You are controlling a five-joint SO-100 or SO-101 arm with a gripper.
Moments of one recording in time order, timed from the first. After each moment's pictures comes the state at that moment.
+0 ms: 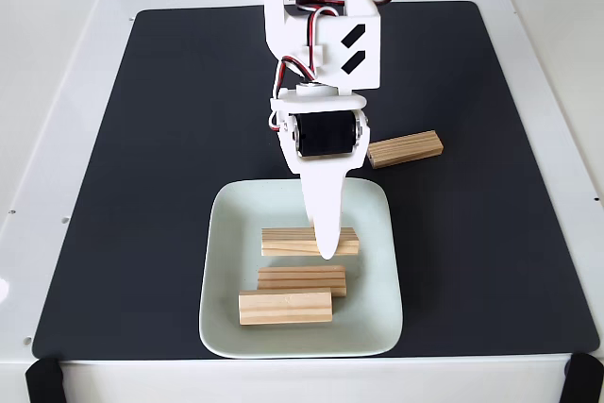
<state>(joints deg) -12.2 46.8 39.3 53.6 -3.8</state>
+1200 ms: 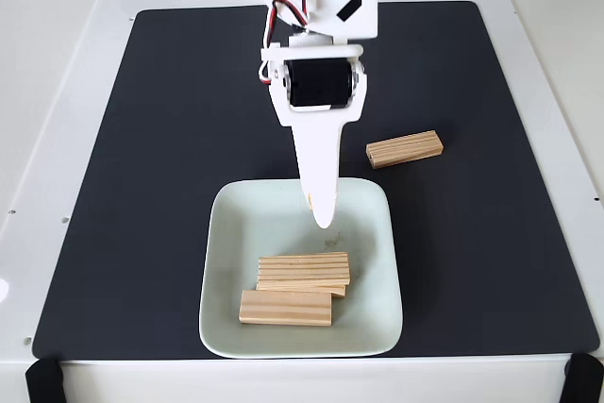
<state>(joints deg) -11.7 62.9 53.0 53.6 -3.9</state>
